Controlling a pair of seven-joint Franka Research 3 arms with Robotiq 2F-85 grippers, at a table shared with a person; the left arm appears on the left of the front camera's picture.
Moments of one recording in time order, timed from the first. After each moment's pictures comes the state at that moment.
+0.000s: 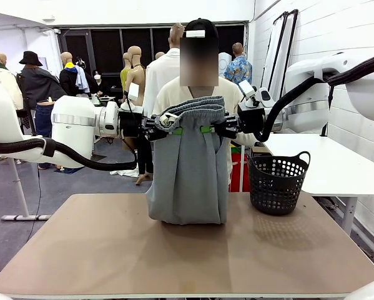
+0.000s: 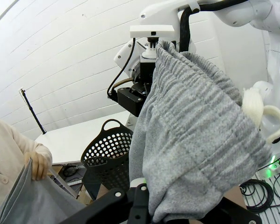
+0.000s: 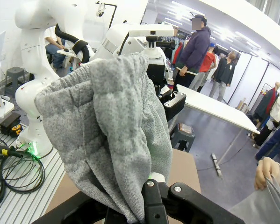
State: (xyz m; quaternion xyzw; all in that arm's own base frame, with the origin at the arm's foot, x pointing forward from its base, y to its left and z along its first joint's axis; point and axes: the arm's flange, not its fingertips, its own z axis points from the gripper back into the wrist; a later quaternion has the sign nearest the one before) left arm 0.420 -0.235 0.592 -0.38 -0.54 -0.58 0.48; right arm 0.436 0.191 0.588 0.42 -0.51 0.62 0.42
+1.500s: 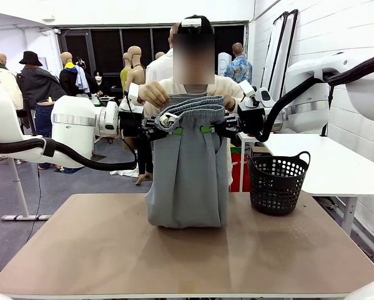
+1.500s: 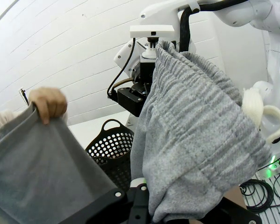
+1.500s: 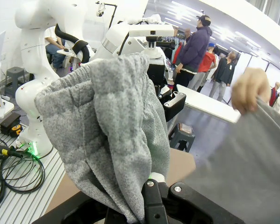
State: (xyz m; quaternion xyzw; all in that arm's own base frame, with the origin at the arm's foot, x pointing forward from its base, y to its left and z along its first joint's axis) left arm 0.420 -0.235 0.592 -0.38 -0.54 -0.58 0.48; right arm 0.436 0.191 0.588 0.42 -0.51 0.62 0.42
